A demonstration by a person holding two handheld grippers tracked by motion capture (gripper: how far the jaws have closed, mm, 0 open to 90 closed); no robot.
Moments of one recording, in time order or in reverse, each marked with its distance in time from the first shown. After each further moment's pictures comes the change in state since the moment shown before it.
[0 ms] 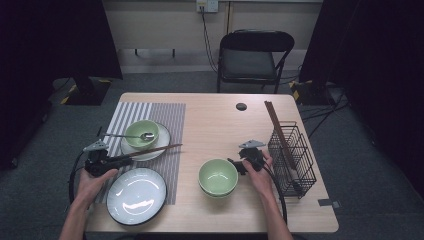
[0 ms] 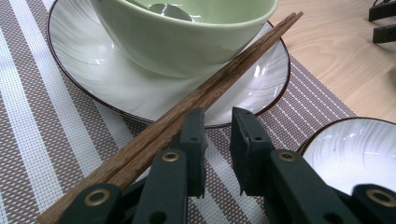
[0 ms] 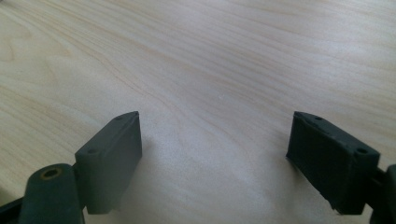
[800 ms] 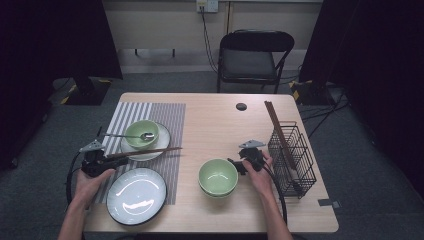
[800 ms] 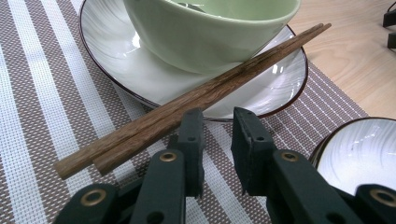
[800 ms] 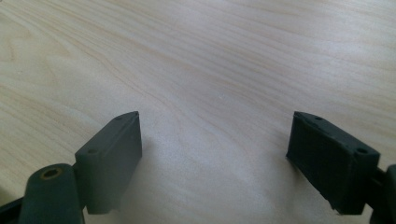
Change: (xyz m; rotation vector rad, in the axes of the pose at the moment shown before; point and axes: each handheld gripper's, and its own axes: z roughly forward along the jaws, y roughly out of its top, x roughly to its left) left arm 0.008 -0.005 -0.005 -0.023 0.038 -0.027; right arm 0.000 0.000 0.000 -0.001 0.001 0.000
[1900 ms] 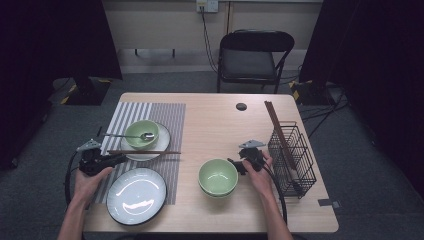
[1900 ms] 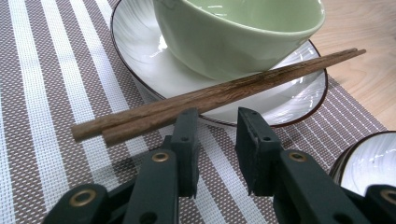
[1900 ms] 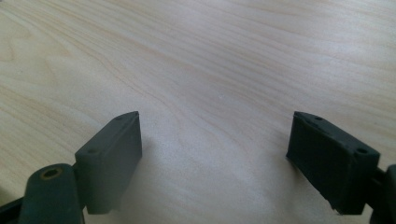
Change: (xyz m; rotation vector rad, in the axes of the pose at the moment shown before) left arm 0.008 -0.001 -0.002 -0.028 0.045 -0.040; right arm 0.000 0.000 0.000 0.000 0.000 0.000
